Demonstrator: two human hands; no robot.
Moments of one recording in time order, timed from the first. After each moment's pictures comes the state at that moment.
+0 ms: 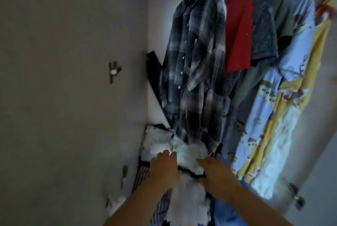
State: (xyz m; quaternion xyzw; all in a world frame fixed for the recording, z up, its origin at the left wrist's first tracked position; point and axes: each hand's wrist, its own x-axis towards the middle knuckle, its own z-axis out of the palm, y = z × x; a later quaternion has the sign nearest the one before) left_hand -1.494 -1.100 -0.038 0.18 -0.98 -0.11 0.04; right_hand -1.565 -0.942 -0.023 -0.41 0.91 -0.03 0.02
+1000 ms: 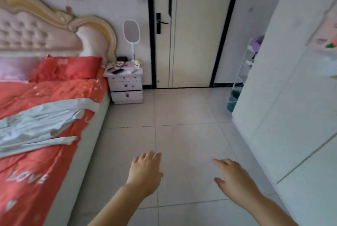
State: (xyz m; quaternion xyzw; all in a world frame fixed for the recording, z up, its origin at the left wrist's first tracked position) left_hand -0.594 -1.025 -0.095 0.78 -0.62 -0.11 0.01; right_hand -0.824 -1.100 -0.088 -0.86 0.49 0.03 0.11
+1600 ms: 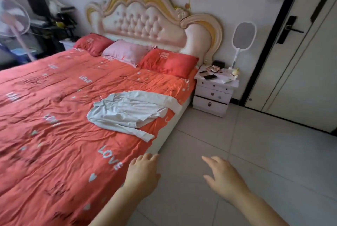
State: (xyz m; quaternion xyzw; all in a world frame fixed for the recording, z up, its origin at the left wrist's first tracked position) left_hand -0.302 -1.018 -0.118 0.93 -0.34 -0.12 0.05; right_hand -0.433 -1.207 -0.121 -0.97 0.20 0.06 0.15
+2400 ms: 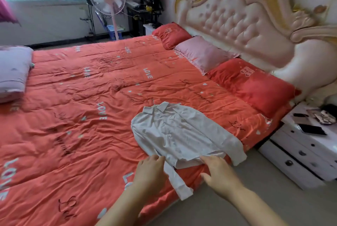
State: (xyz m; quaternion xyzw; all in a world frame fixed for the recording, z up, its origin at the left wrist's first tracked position) left_hand 0.023 -1.055 -0.157 0.98 -0.10 -0.15 0.11; right_hand 0.008 -1.265 -0.143 -0.98 -0.05 0.14 0.15
